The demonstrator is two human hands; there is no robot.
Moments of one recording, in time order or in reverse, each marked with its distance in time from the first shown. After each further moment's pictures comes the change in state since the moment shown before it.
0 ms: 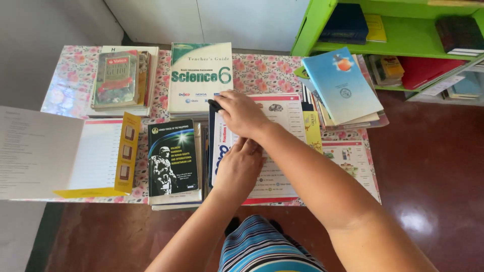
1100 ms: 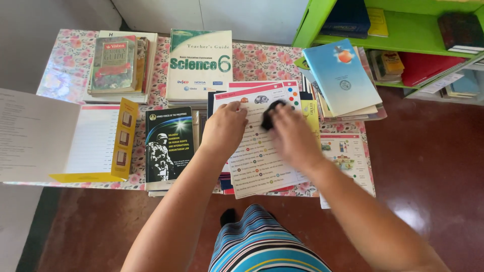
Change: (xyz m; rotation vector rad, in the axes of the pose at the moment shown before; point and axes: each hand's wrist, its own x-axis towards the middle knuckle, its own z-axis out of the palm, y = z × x) left_hand 0.042 -0.042 -0.012 0.029 0.069 -0.089; right_hand -0.134 -0.028 -0.074 -0.197 -0.059 0.223
